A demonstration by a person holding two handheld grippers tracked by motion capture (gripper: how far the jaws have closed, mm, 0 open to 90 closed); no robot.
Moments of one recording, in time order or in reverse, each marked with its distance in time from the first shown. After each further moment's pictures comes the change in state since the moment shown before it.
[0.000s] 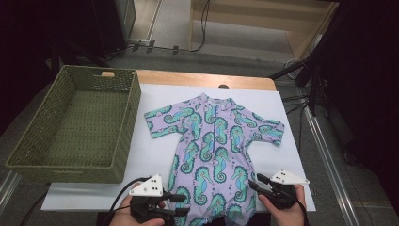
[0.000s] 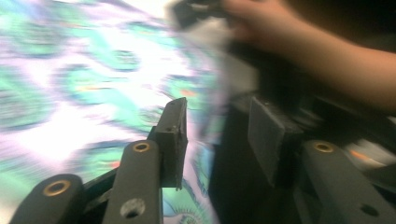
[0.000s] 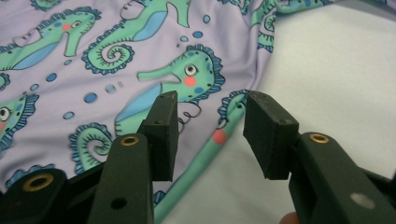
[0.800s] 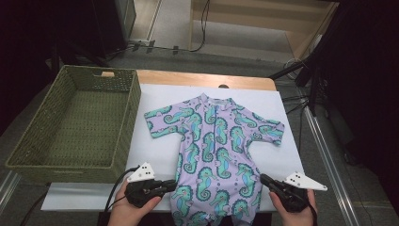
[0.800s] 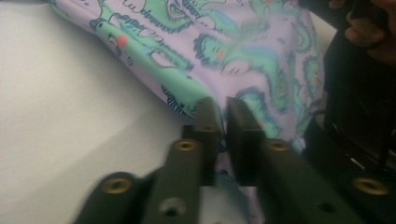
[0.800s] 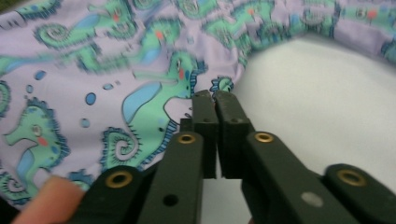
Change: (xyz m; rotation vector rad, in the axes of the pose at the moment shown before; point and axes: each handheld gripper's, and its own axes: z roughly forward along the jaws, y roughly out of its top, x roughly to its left) left arm 0.039 -0.016 0.000 -0.032 0.222 -0.137; right arm -0.006 0.000 -0.027 -0.113 -0.006 0.052
